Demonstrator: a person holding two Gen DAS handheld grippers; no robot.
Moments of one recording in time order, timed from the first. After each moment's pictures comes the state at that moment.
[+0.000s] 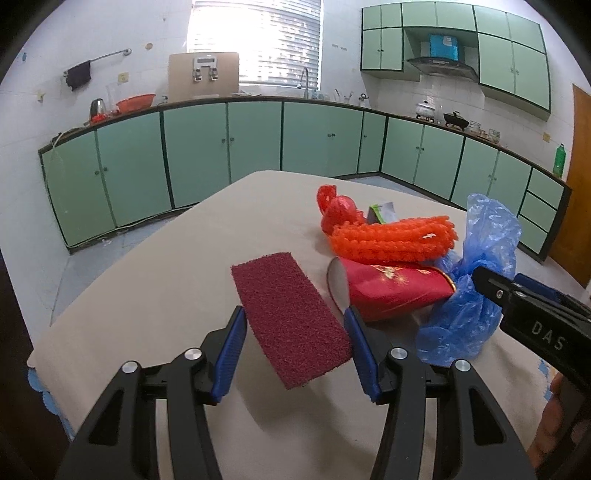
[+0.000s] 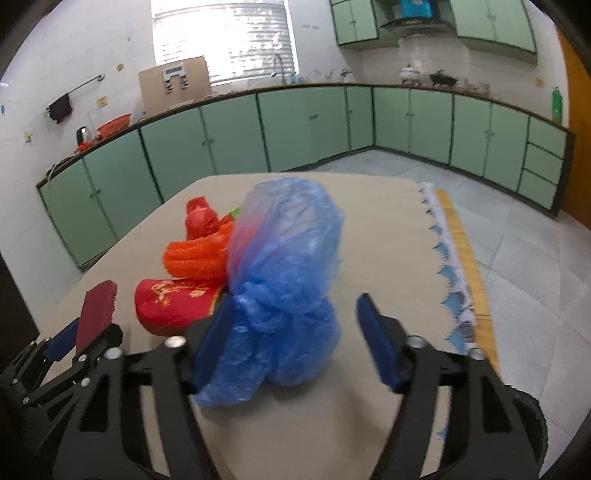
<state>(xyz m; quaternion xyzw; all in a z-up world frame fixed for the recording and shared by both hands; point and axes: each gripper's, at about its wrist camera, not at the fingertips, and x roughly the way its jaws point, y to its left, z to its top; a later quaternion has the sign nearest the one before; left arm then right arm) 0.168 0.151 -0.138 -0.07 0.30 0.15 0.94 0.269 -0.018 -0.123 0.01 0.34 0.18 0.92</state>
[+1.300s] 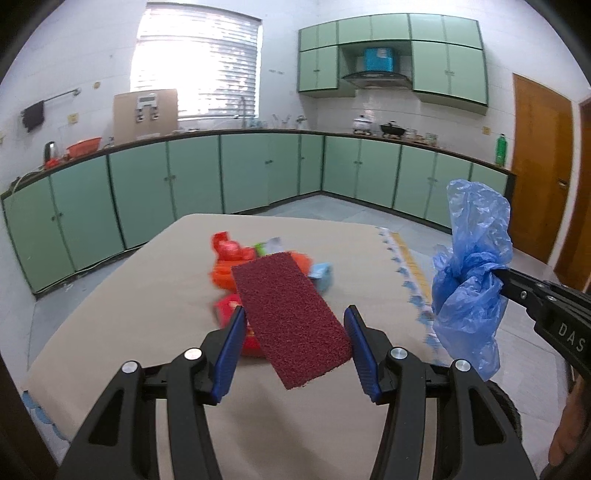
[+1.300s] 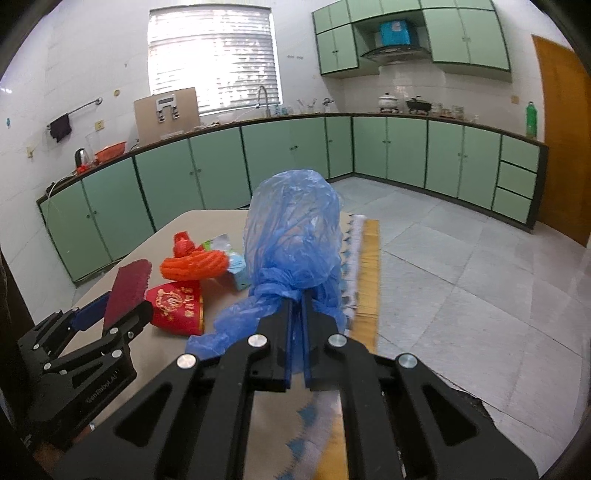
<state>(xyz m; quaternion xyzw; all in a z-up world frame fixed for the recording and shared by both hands) 0.141 0.051 -0.089 -0.03 0.25 0.04 0.97 0.192 -0.128 -0.057 0.01 0.28 0.14 0.95</state>
